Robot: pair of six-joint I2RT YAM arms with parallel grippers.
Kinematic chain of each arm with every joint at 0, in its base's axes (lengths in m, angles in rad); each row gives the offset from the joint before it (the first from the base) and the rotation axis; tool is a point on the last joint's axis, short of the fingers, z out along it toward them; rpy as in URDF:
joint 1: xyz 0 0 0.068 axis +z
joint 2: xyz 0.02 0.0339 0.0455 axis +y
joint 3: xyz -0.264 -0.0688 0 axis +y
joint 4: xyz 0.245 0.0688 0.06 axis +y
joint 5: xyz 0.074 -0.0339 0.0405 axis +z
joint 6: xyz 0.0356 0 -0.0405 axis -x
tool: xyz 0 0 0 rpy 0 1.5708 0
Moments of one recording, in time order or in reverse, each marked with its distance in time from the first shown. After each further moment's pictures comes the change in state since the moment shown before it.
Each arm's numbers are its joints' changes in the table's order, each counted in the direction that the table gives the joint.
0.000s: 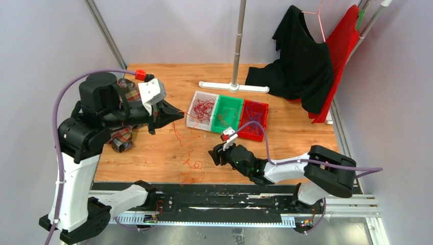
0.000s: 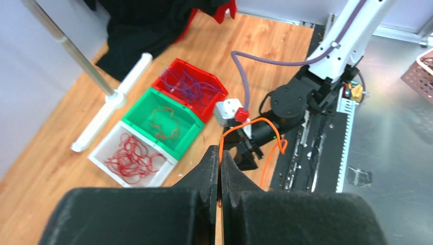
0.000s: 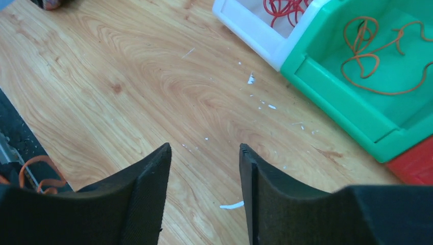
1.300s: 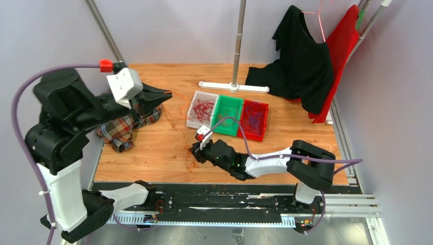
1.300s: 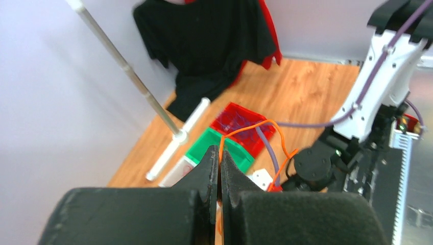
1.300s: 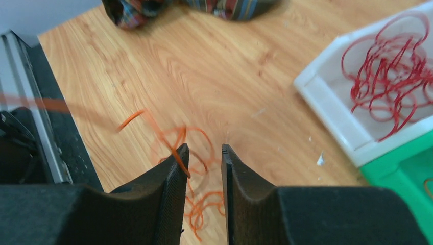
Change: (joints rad) left arm 0.000 0.078 -0.335 0.013 0.096 -0.043; right arm 0.057 0.142 -0.300 0.048 0.116 0.151
